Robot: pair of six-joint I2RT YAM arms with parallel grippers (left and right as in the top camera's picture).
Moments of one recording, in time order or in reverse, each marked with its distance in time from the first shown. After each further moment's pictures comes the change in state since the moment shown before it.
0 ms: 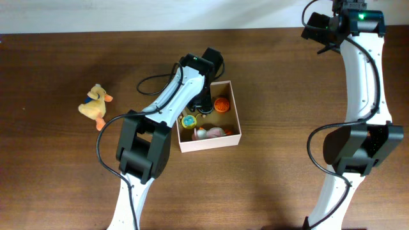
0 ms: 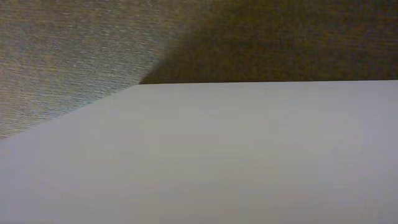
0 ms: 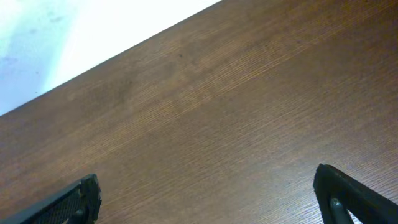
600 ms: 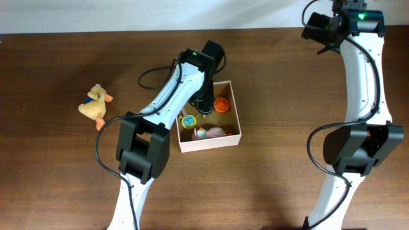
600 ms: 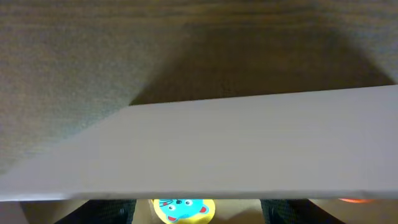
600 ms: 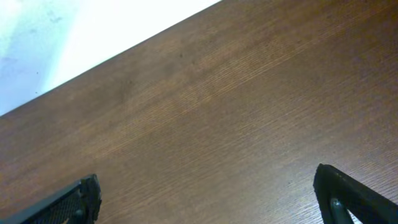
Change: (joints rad) left arm 0.000 0.000 0.084 -0.006 0.030 0.070; right arm 0.000 0.000 0.000 0.000 0.000 0.000
